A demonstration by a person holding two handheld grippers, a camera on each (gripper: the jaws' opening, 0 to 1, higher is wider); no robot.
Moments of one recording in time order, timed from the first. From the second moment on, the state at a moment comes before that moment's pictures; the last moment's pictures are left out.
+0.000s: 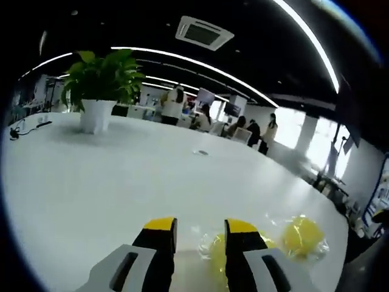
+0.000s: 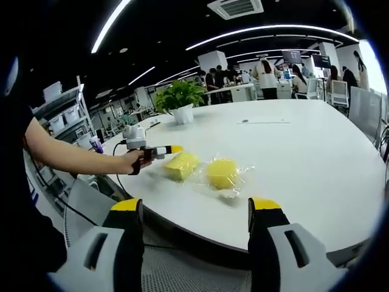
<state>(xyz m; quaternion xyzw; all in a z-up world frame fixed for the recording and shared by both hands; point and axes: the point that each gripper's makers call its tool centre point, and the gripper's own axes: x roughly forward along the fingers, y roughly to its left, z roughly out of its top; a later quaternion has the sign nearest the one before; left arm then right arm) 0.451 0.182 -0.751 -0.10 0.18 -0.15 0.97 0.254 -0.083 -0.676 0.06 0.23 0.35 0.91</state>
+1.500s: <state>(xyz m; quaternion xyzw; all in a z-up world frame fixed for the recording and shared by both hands) 0.269 0.141 -0.654 0.03 0.09 -0.27 0.96 0.263 -0.094 -0.694 0.05 0.22 0.34 0.91</state>
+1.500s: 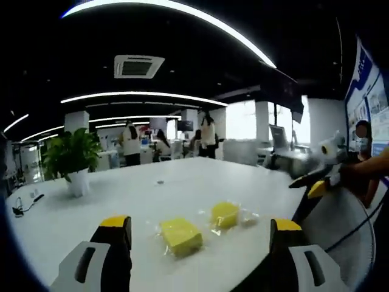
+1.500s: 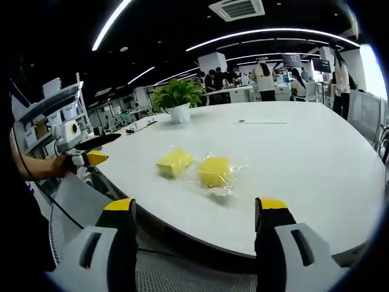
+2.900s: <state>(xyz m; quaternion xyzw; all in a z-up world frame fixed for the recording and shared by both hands) 0.287 0.151 -0.679 0.02 0.15 -0.27 0.95 0.269 -0.099 -0.706 0.03 0.23 0.32 0.92</state>
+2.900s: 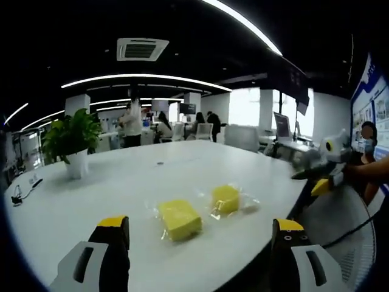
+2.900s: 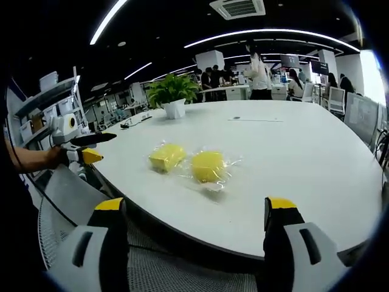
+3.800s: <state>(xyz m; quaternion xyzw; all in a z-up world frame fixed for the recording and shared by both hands) 0.360 0.085 -0.702 0.01 0.20 -0.33 0.92 0.267 -0.095 -0.712 0.02 0.23 0.33 0.91</state>
